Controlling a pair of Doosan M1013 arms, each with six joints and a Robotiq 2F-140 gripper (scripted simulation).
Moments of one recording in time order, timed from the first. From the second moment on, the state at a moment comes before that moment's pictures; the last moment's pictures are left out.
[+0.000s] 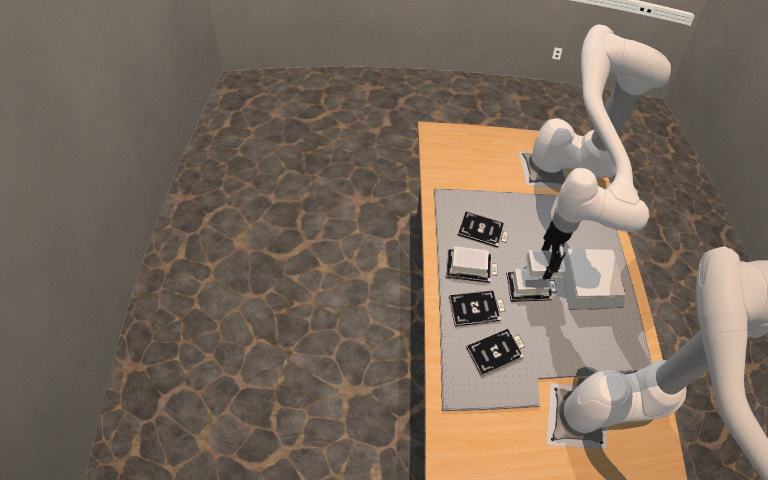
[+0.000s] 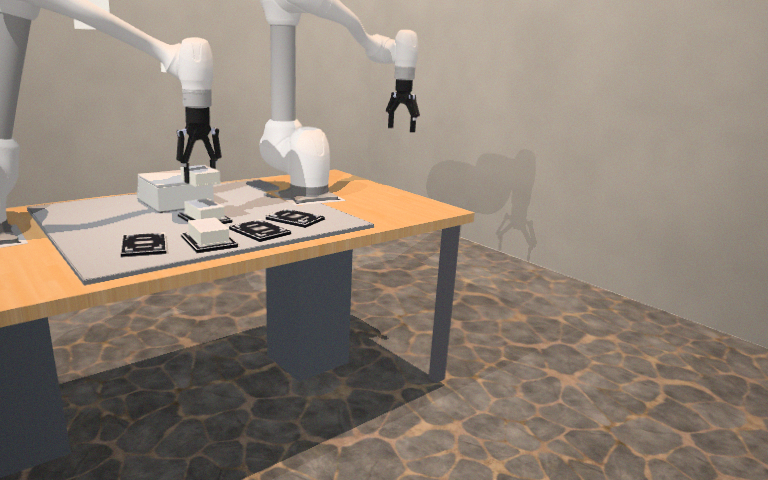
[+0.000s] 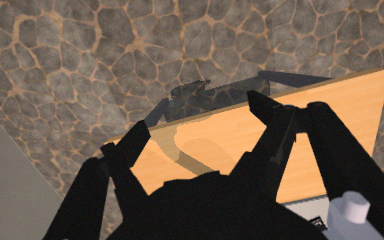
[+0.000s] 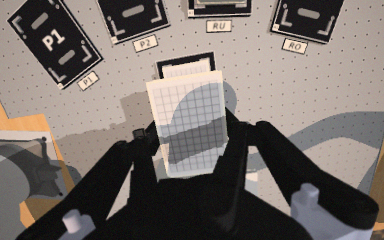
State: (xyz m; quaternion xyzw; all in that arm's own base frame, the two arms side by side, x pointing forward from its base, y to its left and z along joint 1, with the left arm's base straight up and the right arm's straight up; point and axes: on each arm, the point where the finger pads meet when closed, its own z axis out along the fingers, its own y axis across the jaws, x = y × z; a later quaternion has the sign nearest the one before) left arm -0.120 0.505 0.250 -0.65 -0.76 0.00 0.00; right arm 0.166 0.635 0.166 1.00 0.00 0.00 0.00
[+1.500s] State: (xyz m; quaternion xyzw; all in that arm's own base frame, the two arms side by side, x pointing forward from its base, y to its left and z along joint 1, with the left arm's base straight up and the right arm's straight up) left arm -0.120 0.505 0.250 -0.65 -0.76 0.00 0.00; right arm 0.038 0.634 0.191 1.00 0.00 0.00 0.00
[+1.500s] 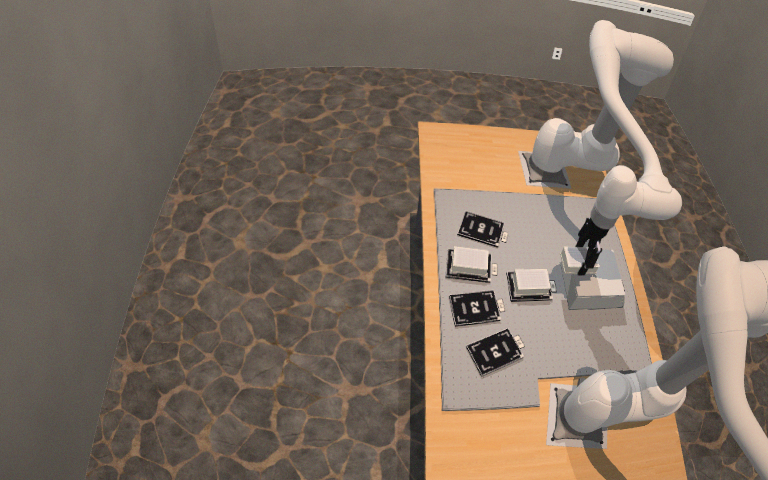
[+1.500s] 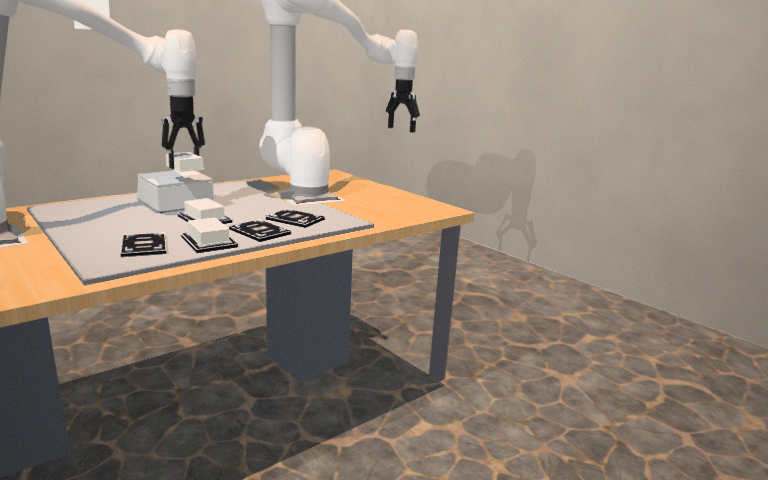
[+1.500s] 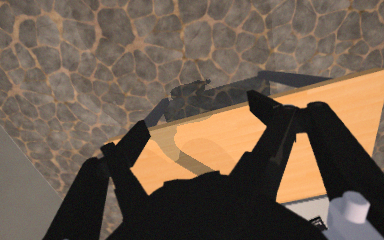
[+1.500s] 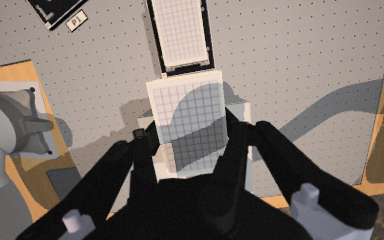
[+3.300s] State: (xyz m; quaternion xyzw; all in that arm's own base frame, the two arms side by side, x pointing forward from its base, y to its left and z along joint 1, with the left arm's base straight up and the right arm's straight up) left arm -0.120 0.505 0.250 -0.65 -0.76 0.00 0.00; right arm -0.060 0.633 0.210 1.00 0.00 0.00 0.00
